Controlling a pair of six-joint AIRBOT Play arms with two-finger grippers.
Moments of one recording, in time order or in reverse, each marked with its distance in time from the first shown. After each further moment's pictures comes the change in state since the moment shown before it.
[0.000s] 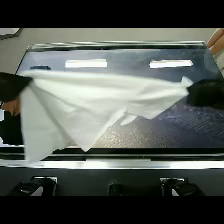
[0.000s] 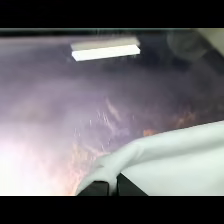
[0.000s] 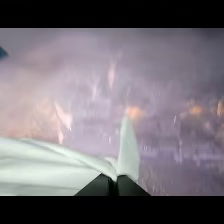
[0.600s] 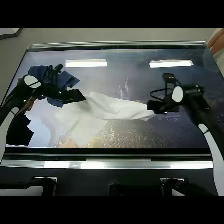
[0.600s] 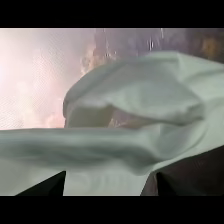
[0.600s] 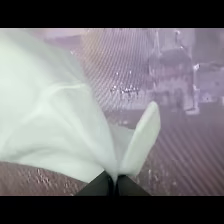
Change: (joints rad) left arm 0.027 -0.703 -0.048 -0.216 0.075 0.148; right arm -0.002 -0.471 -0.310 -0.026 -0.302 0.098
